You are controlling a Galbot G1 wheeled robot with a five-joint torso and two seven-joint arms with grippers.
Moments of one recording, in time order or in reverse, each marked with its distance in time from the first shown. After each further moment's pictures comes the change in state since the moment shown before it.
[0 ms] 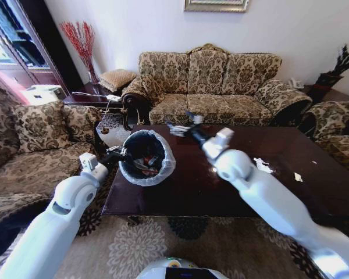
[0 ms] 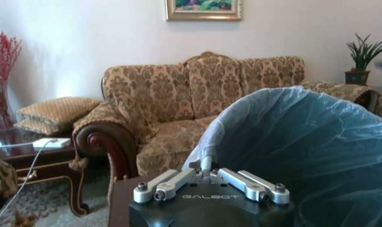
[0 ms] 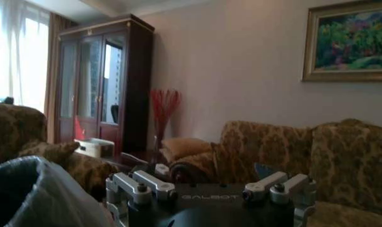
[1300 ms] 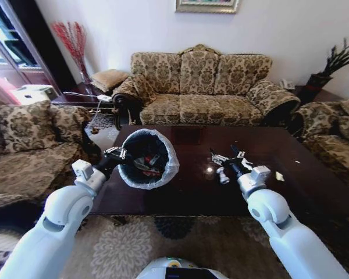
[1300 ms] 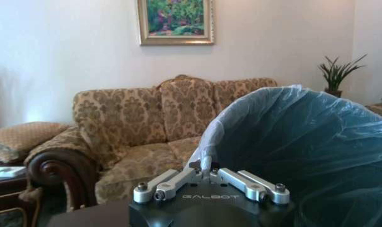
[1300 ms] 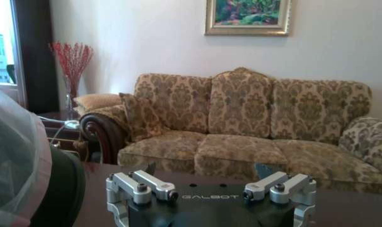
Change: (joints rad) left arm 0.113 -0.056 -0.042 -0.116 0.061 -0.061 0.018; right arm -0.502 0.114 0.304 0.110 -0.161 -0.025 0.076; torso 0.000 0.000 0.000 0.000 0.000
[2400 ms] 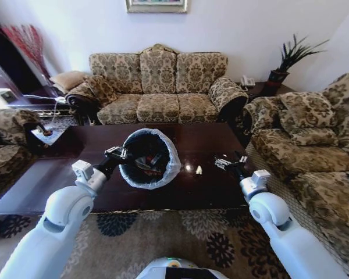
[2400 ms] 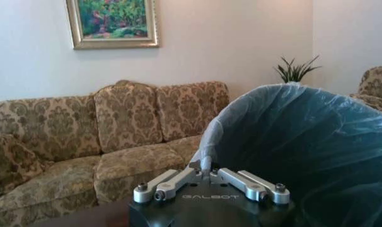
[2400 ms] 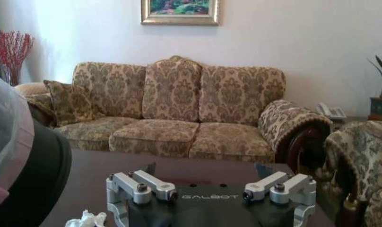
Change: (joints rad) left arm -0.002 -0.001 -0.003 -0.004 -0.001 -0.001 0.004; right arm -0.033 0.002 0.033 -0.042 -0.017 0.016 -0.031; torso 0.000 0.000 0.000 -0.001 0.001
